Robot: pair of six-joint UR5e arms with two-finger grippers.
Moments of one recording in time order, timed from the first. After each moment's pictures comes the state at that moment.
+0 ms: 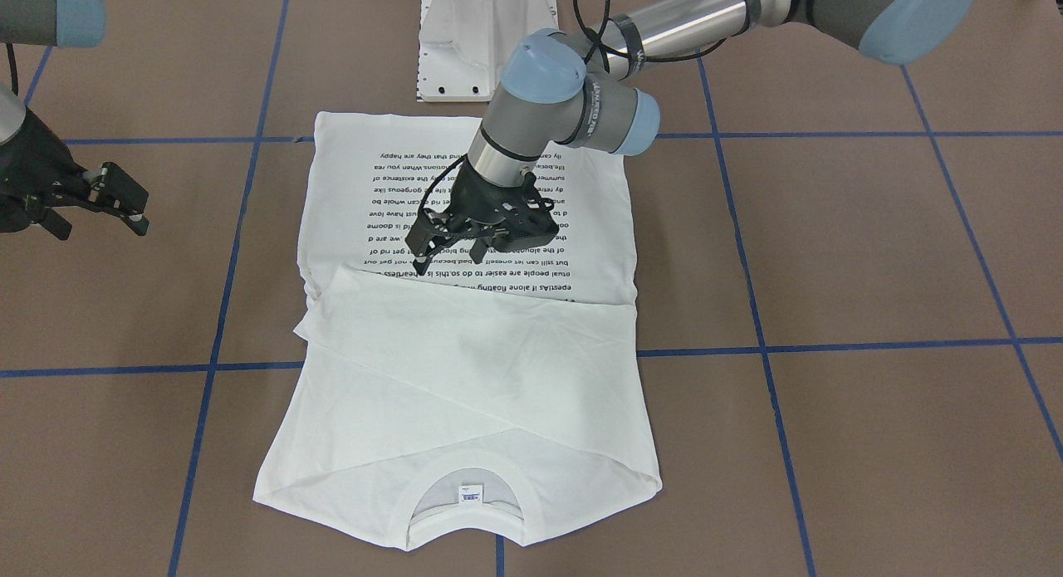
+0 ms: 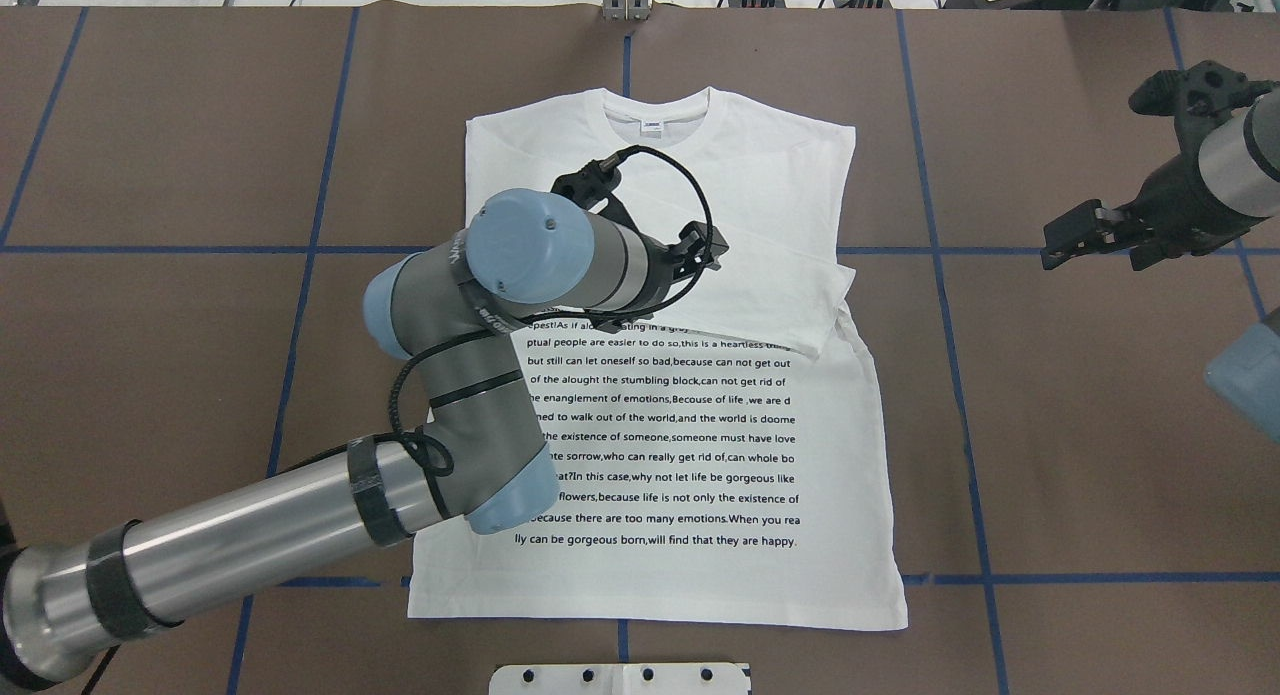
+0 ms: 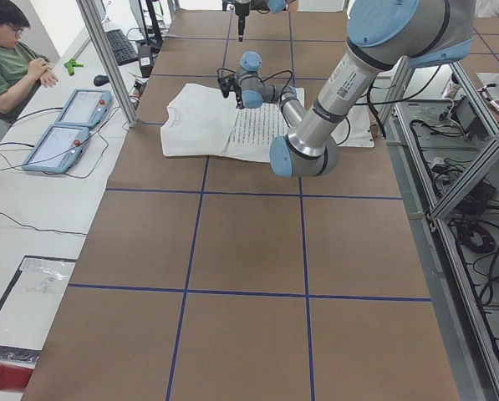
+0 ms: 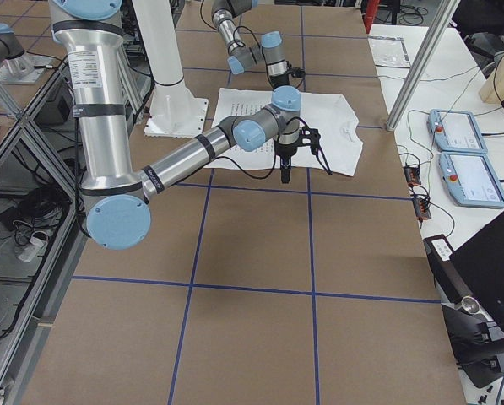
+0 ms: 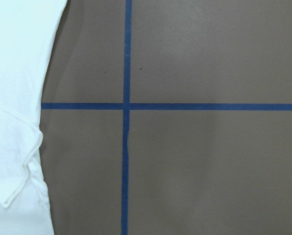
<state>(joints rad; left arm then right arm) -0.50 -2.35 -1.46 -2.16 -1.74 -1.77 1.01 -1.47 2.00 -1.47 2.18 0.82</state>
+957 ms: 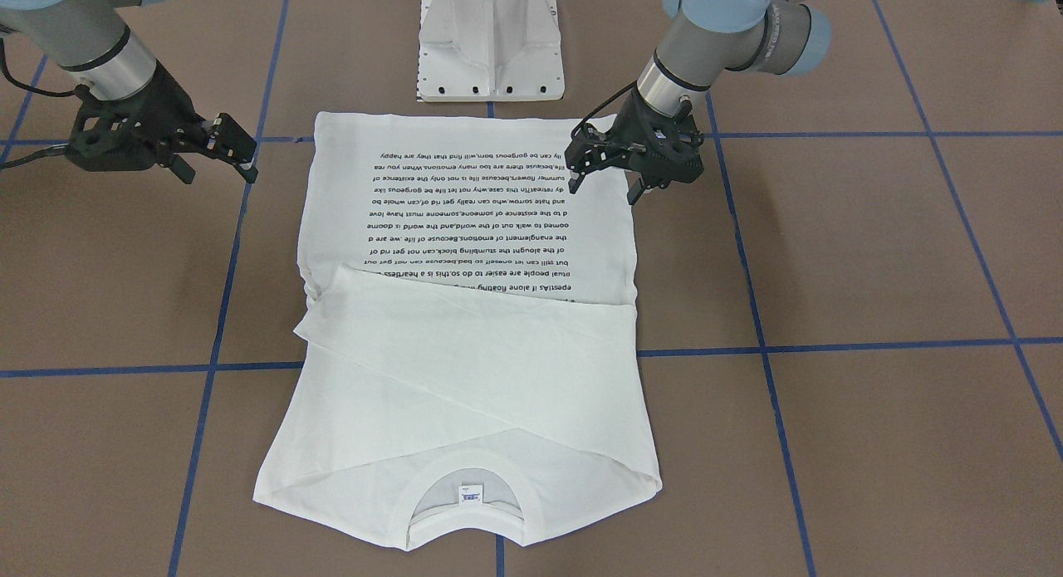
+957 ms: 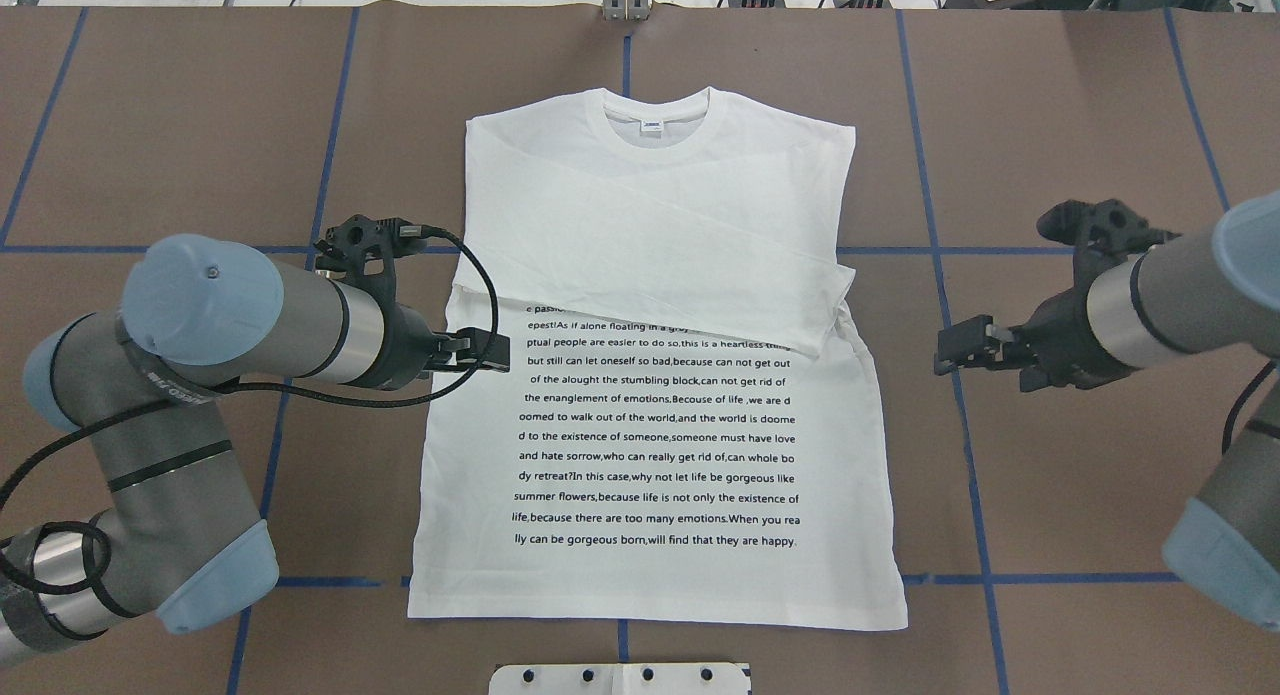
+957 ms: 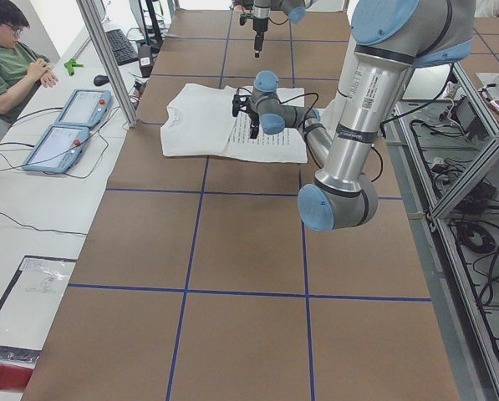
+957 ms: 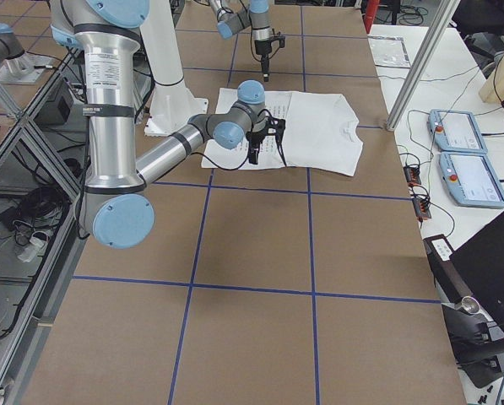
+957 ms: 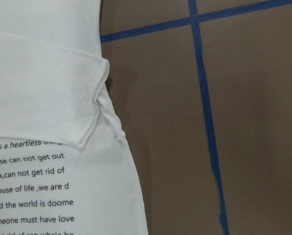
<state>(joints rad) -0.54 -1.92 -1.91 -1.99 -1.87 -1.31 0.68 -1.58 2.13 -1.27 2.03 1.29</state>
